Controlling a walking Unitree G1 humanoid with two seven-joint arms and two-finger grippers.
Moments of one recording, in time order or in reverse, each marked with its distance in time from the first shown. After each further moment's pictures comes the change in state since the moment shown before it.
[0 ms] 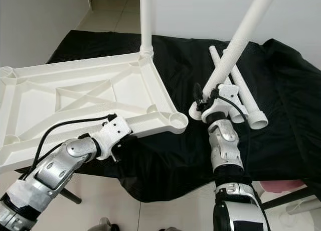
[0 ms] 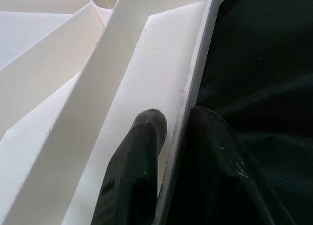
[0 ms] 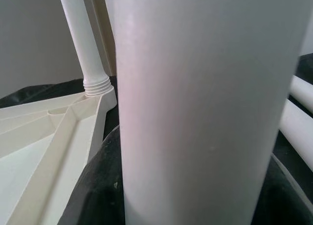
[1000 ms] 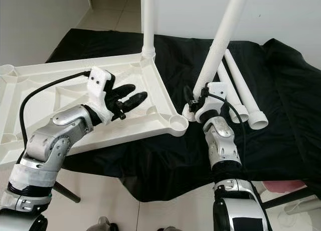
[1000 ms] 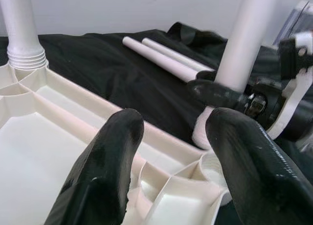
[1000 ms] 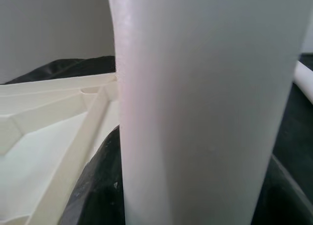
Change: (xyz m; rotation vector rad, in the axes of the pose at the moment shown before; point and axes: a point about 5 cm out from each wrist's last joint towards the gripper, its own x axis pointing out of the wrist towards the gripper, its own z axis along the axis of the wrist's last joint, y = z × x) left arm -0.027 0.048 0.083 -0.408 -0.536 0.045; right arm 0.009 0.019 0.002 -0.026 0.069 0.152
